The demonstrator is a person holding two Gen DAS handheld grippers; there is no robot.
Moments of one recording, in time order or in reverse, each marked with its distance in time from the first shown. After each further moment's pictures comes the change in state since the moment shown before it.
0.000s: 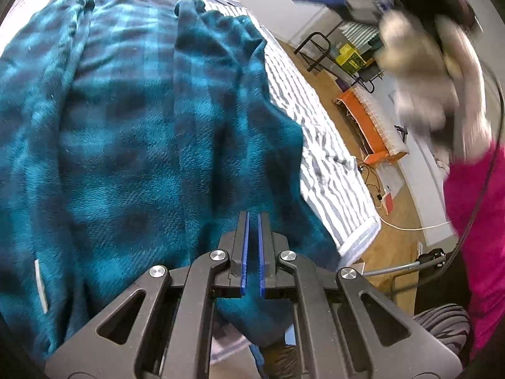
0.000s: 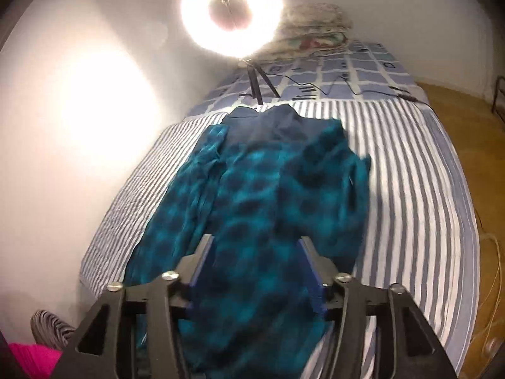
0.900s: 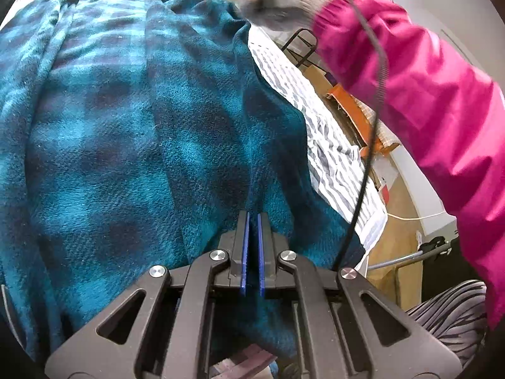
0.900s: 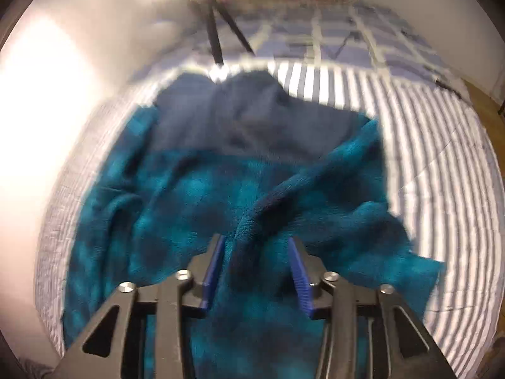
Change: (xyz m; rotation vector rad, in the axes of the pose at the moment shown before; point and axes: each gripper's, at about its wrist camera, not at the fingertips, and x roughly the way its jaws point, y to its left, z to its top) left arm 0.022 0.006 -0.011 0.069 -0.002 -0.038; right arm 0.187 -0.048 0.110 0.004 0.180 -0.086
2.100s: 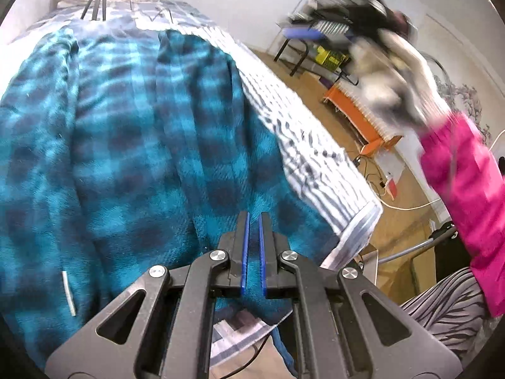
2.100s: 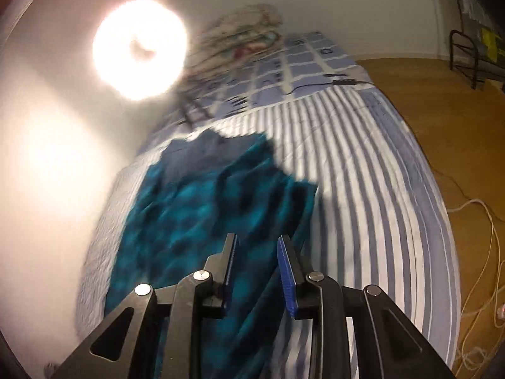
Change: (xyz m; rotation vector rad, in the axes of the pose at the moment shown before) left arm -0.054 -0.023 0.004 0.113 -0.073 0.037; right arm -0.187 -0.066 -0.149 0.236 -0.219 0.041
